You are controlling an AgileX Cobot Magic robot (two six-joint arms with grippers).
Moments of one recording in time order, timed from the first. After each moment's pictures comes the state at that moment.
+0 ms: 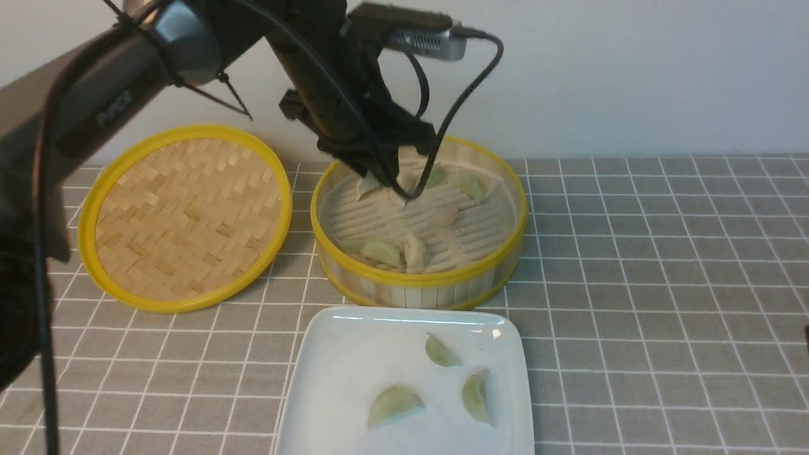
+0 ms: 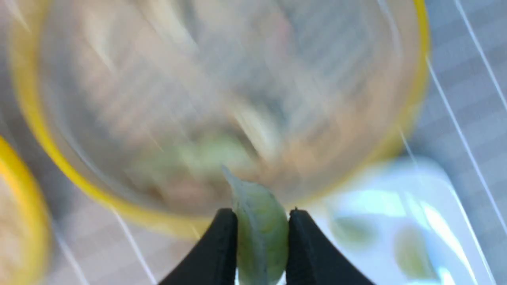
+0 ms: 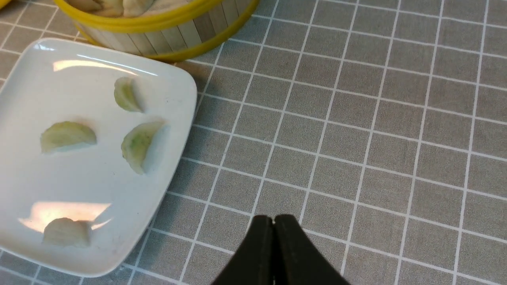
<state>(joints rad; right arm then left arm) 0.25 0.75 -0.81 0.08 1.04 0.09 -0.46 2.00 -1.90 -0.16 1.23 0.04</state>
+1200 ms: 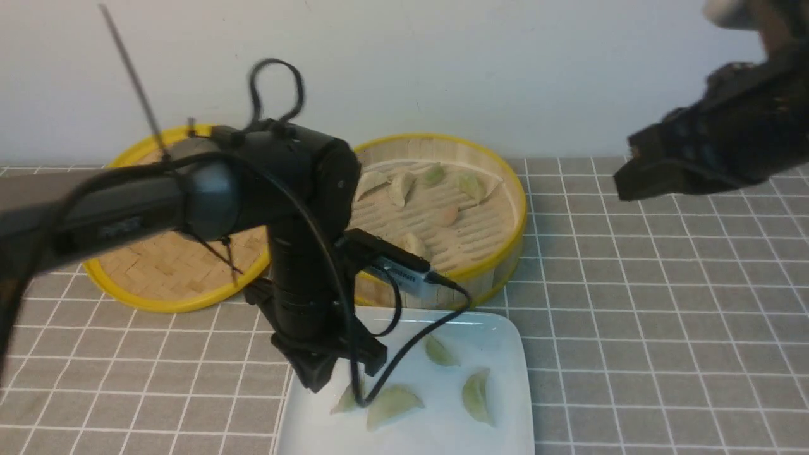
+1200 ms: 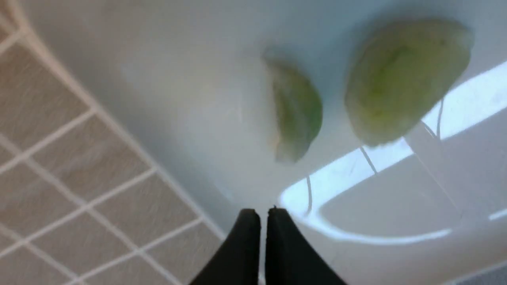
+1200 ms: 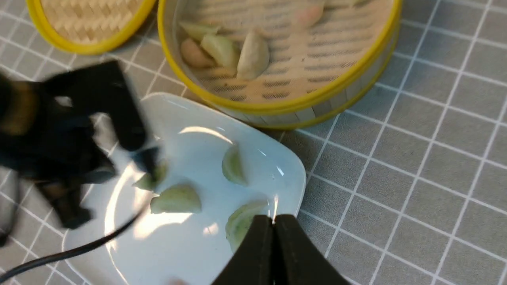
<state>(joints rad) 0.26 1.47 -1.41 0.37 1.15 -0.10 -0.51 1.84 -1.32 -0.06 1.20 0.05</state>
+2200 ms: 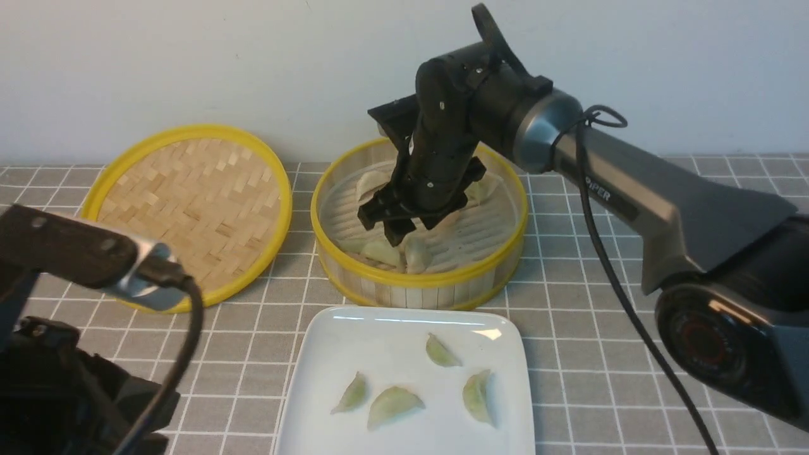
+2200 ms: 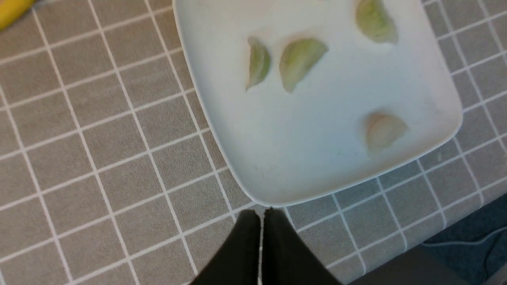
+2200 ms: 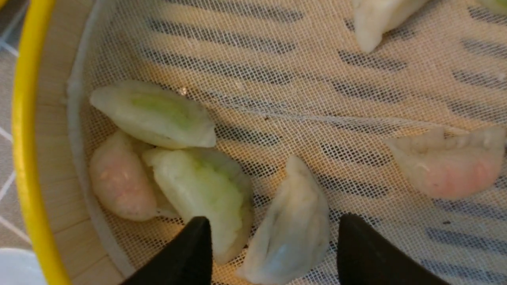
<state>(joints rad) 0.58 2.44 -2.32 0.05 1.24 0.06 -0.43 0.81 -0.82 -0.19 1.02 -0.01</state>
